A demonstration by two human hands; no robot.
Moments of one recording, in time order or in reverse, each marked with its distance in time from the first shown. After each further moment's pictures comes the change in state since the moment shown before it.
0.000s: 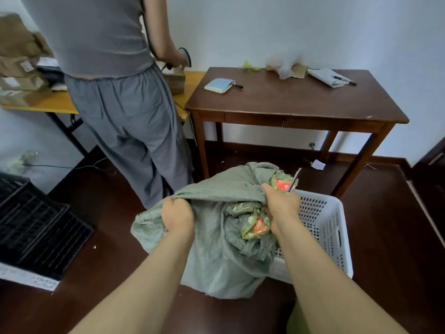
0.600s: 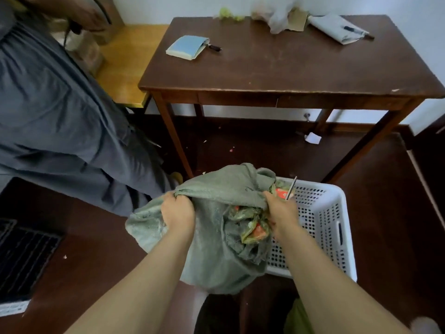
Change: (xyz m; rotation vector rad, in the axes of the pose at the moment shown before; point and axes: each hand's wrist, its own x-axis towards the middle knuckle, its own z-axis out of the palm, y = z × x) left_hand 0.116 -0.007 0.179 0.343 -0.079 0.034; right_hand 0.212 0.026 0.034 -0.051 0.053 0.259
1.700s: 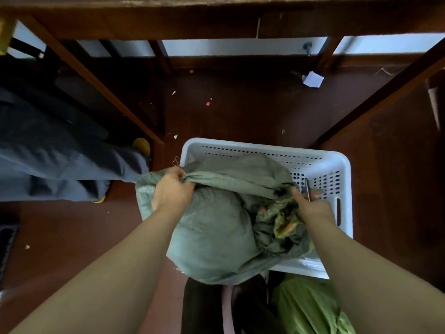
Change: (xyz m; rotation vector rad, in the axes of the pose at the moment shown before) left_hand 0.085 -0.025 0.194 0.609 -0.400 0.177; right_hand 0.236 0.033 -0.103 -0.758 0.251 0.210
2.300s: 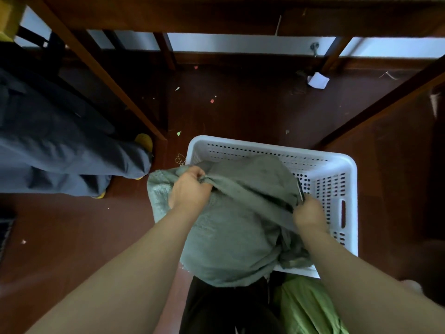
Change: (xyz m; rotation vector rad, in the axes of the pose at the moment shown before) left_hand -0.001 0.002 0.005 -0.016 -0.081 0.029; right_hand -0.009 -0.002 0.038 -0.252 0.071 -0.234
